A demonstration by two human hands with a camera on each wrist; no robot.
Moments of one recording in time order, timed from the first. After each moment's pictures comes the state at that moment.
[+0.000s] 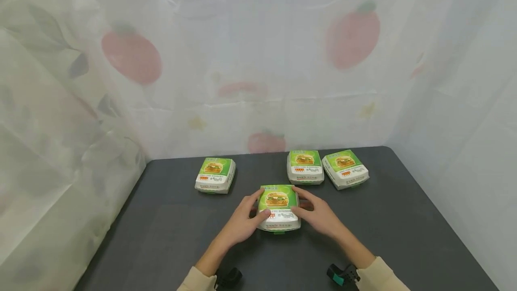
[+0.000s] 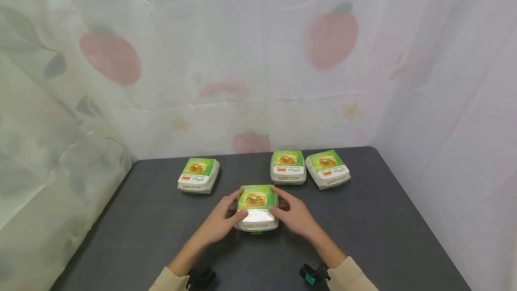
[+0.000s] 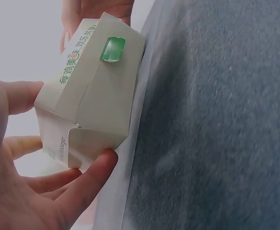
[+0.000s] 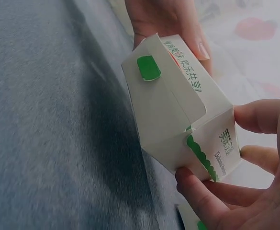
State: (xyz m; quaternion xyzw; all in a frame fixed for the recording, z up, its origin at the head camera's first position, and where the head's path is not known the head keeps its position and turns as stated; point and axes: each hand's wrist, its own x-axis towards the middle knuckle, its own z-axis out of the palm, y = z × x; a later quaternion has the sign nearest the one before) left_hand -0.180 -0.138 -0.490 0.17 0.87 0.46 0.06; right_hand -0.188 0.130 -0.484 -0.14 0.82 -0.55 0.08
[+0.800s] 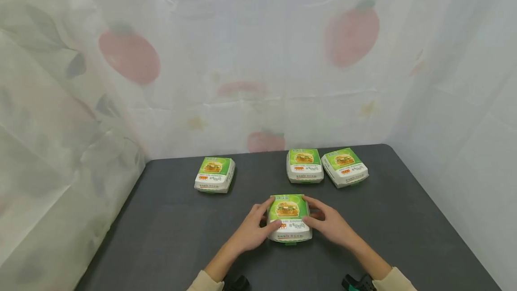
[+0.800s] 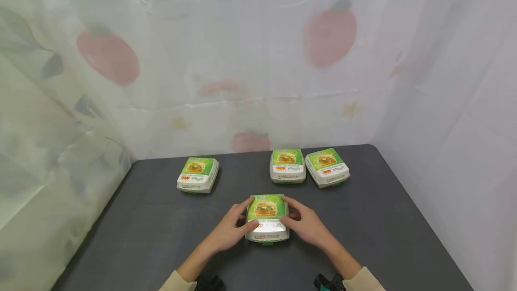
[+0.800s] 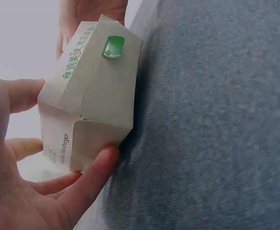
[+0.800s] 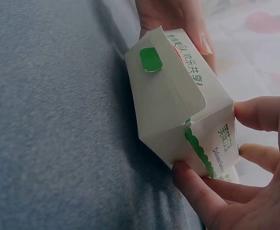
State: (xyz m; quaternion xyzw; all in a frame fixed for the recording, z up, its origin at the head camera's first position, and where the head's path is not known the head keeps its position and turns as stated) left_hand -0.169 -0.117 -0.502 0.18 0.86 0.45 0.11; right_hand -0.170 0.160 -0.495 -0.14 0.81 -0.56 0.12
